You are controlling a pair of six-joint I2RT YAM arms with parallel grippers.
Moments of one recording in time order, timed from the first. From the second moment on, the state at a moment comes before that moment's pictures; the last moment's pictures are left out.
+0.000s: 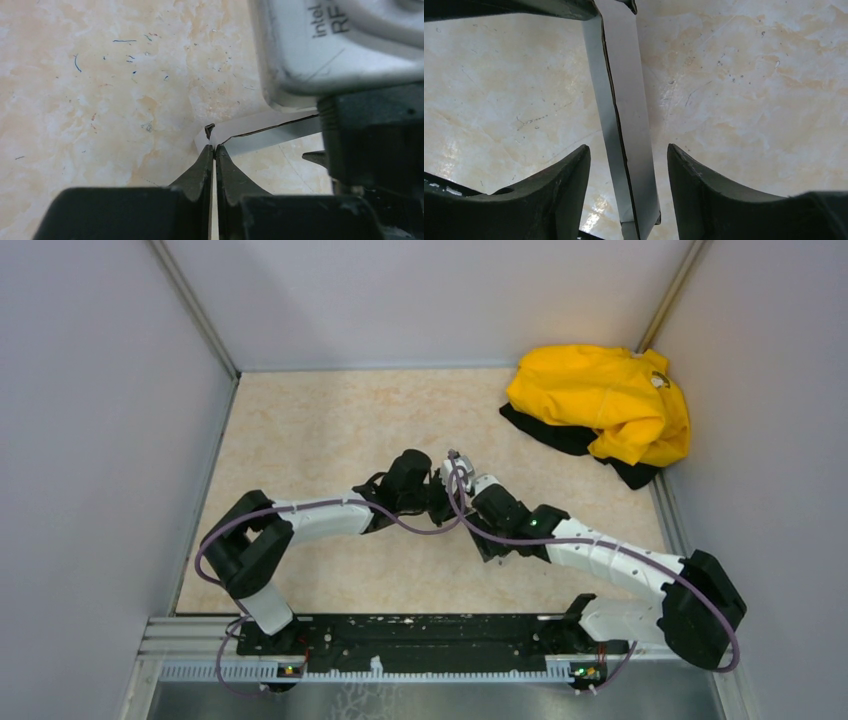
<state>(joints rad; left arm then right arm) -0.87 1.70 0.94 0.25 0.35 0.04 0.85 1.17 0.71 -0.57 0.21 0.25</state>
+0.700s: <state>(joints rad) -0.88 1.70 0.94 0.25 0.36 0.05 0.88 1.06 0.71 -0.59 0.18 0.18</state>
